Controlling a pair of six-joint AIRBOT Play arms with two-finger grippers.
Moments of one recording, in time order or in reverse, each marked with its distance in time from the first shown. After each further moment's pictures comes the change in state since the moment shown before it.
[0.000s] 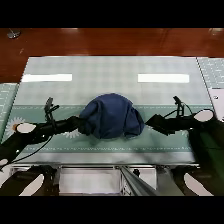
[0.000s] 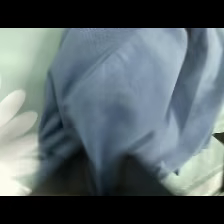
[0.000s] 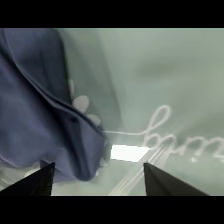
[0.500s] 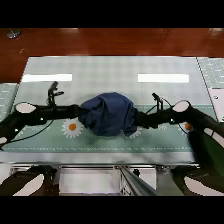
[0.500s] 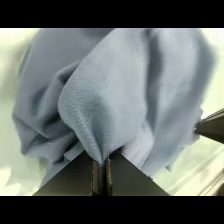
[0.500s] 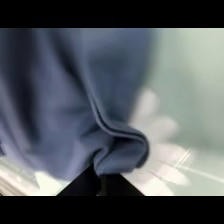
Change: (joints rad) left arm 0.056 -0.121 0.274 0.126 -0.166 0.006; right arm 0.200 -0.222 0.202 0.127 -0.017 -0.058
